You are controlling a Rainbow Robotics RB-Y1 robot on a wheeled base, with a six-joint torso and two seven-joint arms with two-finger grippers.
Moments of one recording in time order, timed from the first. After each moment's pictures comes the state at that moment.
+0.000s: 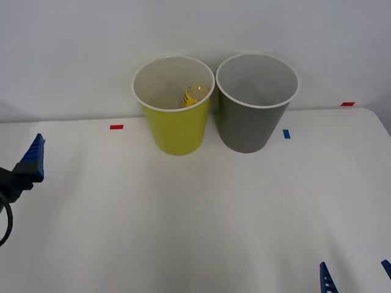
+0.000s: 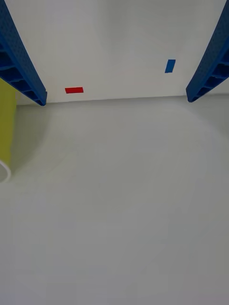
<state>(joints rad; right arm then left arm) 1.18 -0.46 0.28 -2.21 -0.30 -0.60 1.64 0.56 0.22 0.27 -2.44 0.70 0.33 -1.90</state>
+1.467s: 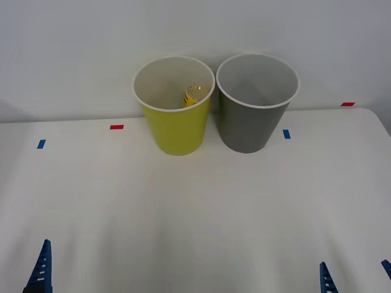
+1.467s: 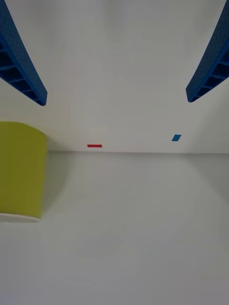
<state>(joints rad) 1.18 -0.46 0.28 -2.21 -0.30 -0.60 1.64 1.01 0.47 -0.15 -2.05 0.43 -0.67 -1.59</state>
